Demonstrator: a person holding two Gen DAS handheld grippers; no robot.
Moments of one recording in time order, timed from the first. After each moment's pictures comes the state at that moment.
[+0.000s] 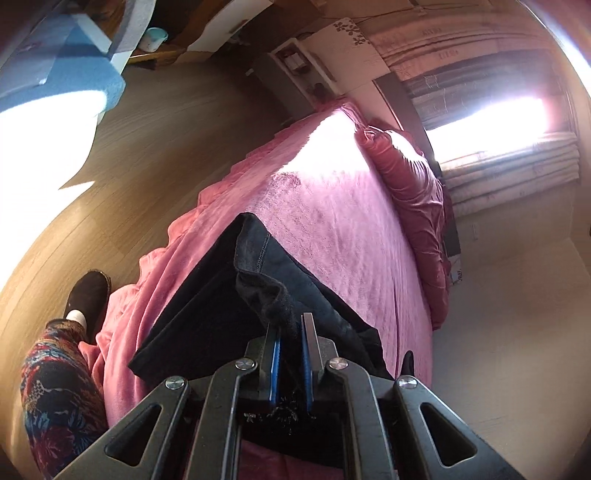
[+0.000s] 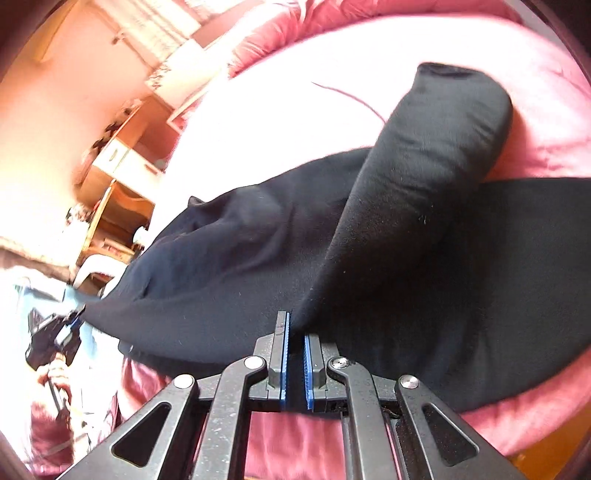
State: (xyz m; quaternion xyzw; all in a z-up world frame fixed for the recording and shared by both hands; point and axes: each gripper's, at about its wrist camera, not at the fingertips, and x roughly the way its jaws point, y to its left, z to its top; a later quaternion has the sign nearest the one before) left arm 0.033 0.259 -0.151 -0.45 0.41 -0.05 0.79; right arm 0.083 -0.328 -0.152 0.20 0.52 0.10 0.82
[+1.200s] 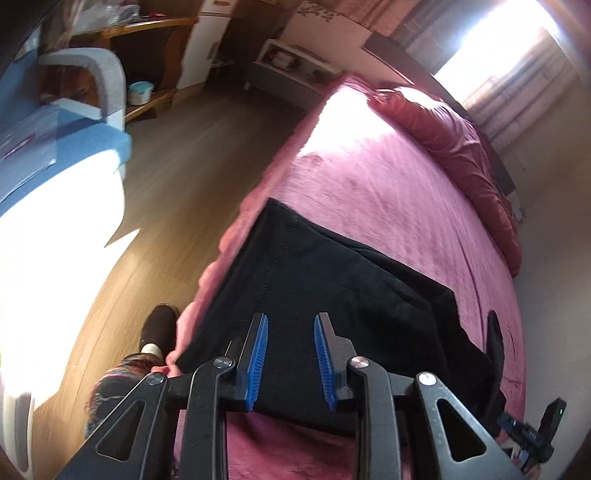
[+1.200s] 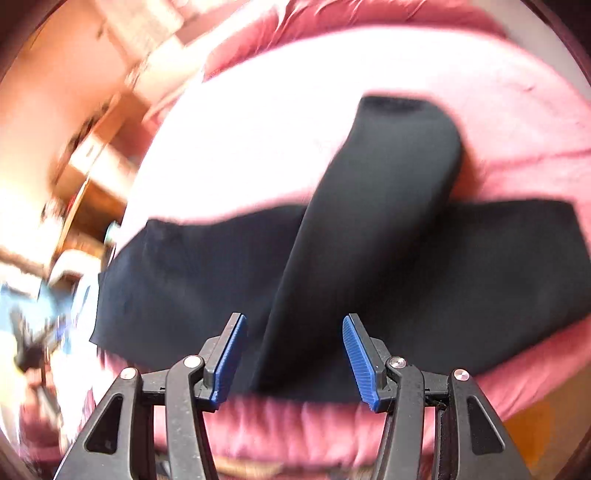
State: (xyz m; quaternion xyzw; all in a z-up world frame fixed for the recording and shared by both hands) left arm 0.031 0.195 -0.144 -0.27 0.47 -0.01 0.84; right arm 0.107 -0.377 -0.114 0.17 0.52 0.03 0.83
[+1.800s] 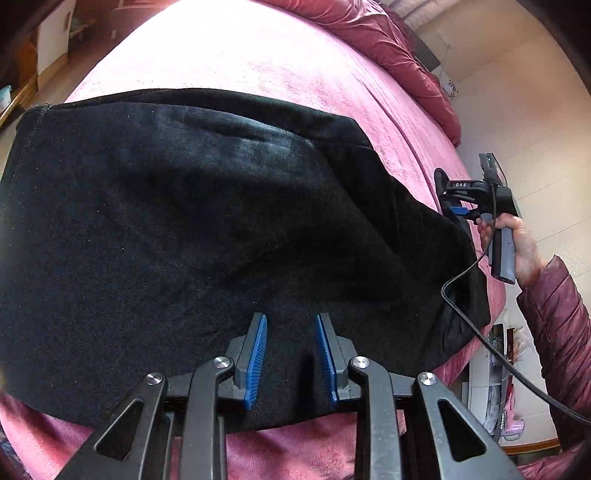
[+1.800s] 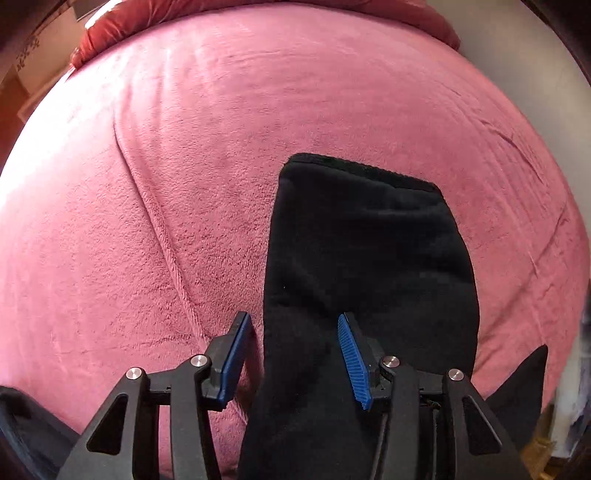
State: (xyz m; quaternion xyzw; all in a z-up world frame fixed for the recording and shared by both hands) left arm 0.055 0.044 -0.202 -0.18 0.57 -0.20 0.77; right arm 0.334 -0.406 -0.185 0.04 0.60 -0.16 0.78
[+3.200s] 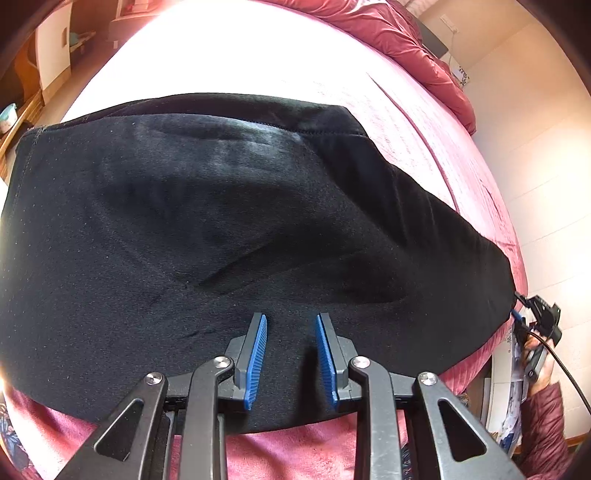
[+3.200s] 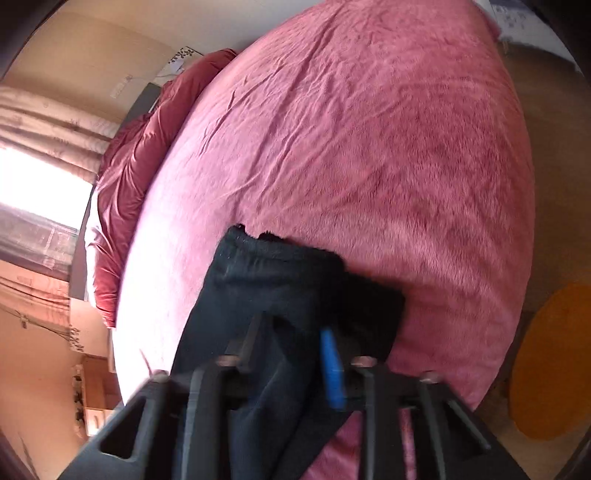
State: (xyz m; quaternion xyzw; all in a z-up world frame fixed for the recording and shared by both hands) left arm 0.057 -0.020 -0.191 -0.13 0.59 -0.17 0.78; right arm -0.013 -0.665 -0.164 0.49 0.34 -0.24 0.77
